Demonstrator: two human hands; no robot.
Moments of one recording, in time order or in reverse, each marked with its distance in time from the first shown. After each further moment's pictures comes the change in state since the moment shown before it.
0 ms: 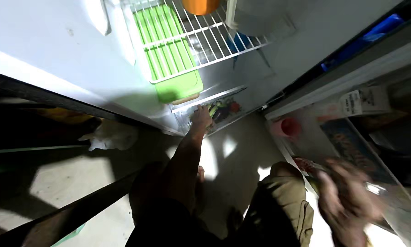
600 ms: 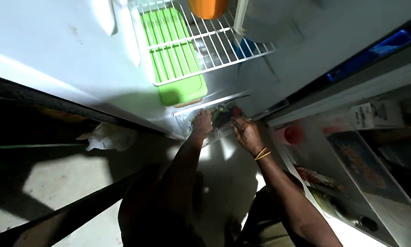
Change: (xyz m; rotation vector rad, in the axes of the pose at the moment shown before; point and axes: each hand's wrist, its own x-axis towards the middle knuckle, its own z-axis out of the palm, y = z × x) left_hand 0.000 -0.017 0.021 0.008 0.136 0.152; right_hand 0.064 0.036 0.229 0.058 -0.547 0.132
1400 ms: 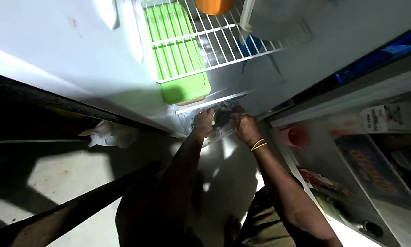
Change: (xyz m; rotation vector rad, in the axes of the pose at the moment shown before) left_hand 0.001 -0.001 -0.012 0.059 -0.114 -0.002; right_hand 0.032 -0.010 0.000 -0.165 -0.263 0.179
